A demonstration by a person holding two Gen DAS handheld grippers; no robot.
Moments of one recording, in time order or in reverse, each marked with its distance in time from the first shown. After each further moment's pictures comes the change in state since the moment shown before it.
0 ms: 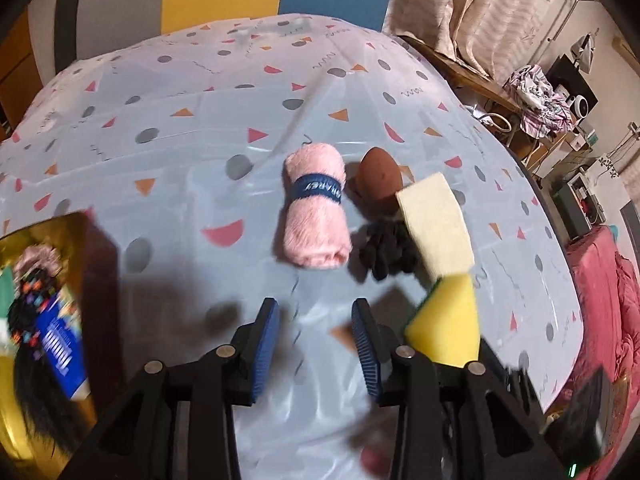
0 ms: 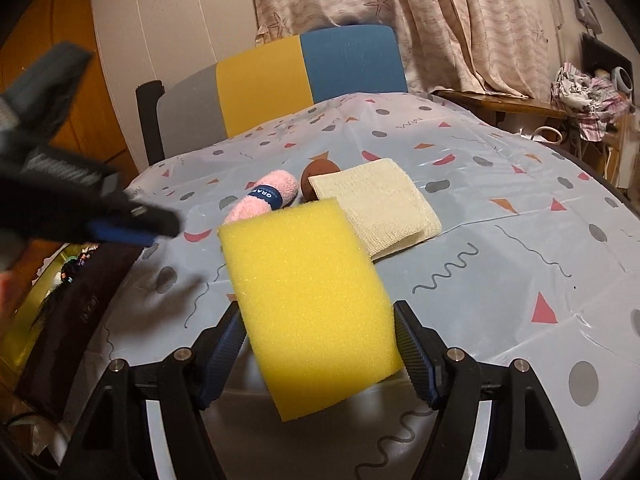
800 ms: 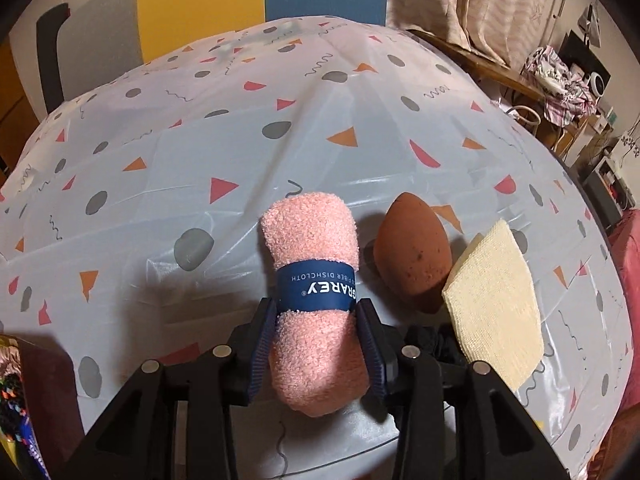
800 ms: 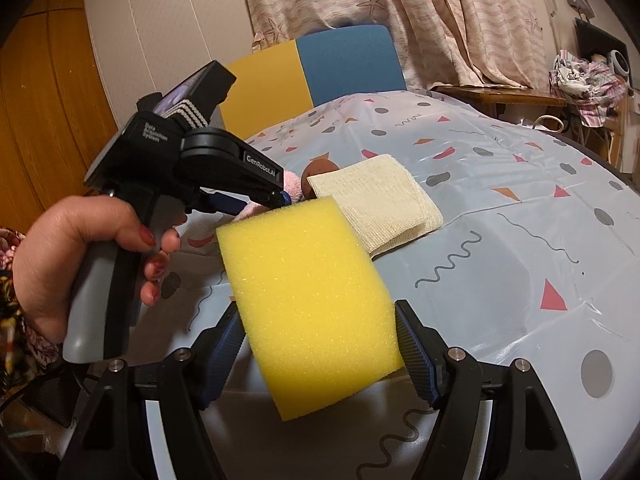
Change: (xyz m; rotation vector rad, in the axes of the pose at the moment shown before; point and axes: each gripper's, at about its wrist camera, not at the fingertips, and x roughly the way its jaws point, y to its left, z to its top) left arm 0.084 -0.021 0.059 0.088 -0.060 0.118; right arm 0.001 -0.009 -0.006 0.043 -0.018 0.039
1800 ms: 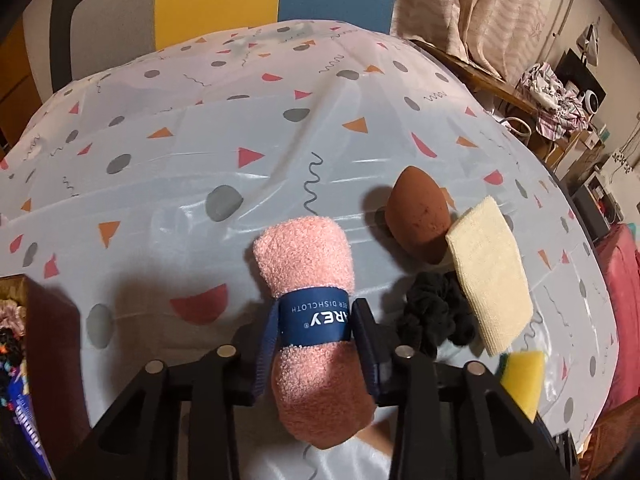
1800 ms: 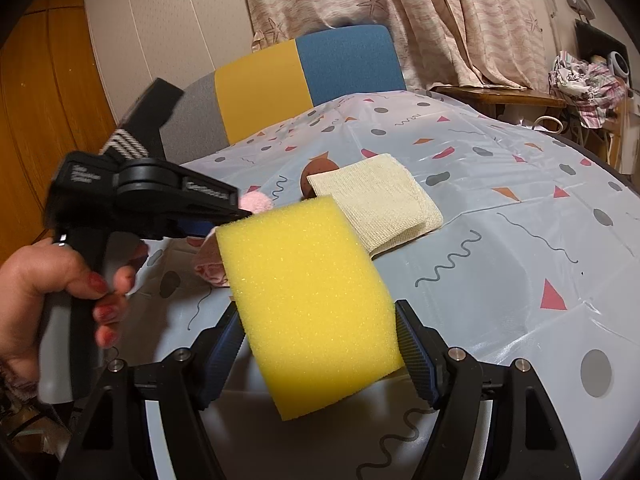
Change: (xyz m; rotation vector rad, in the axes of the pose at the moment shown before) left arm -0.024 0.024 -0.036 -0.048 -0.010 -0.048; right arm -0.001 0.001 -0.001 -0.004 0.001 -0.005
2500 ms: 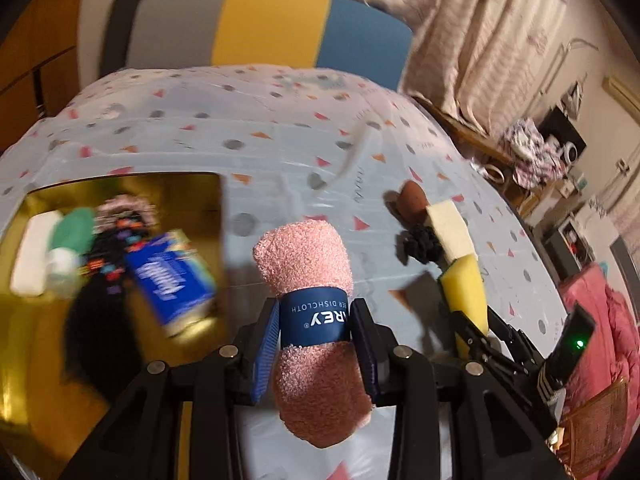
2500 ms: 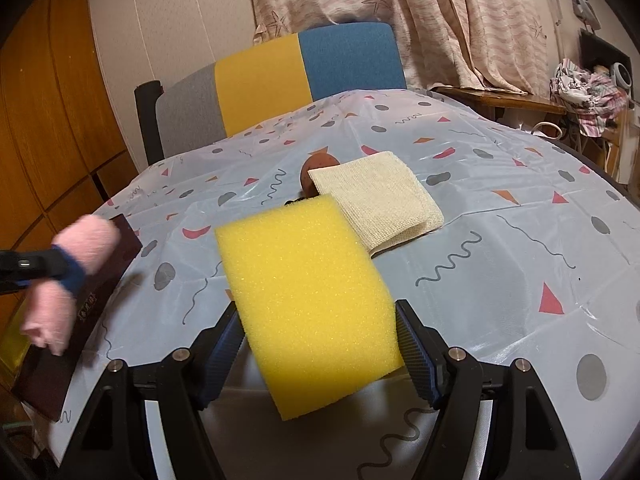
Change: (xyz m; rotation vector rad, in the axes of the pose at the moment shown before) left arm -0.146 0.096 -0.106 -0.137 -0.157 -0.087; right arm 0.002 0.006 -0.001 -0.038 0.020 -0.030
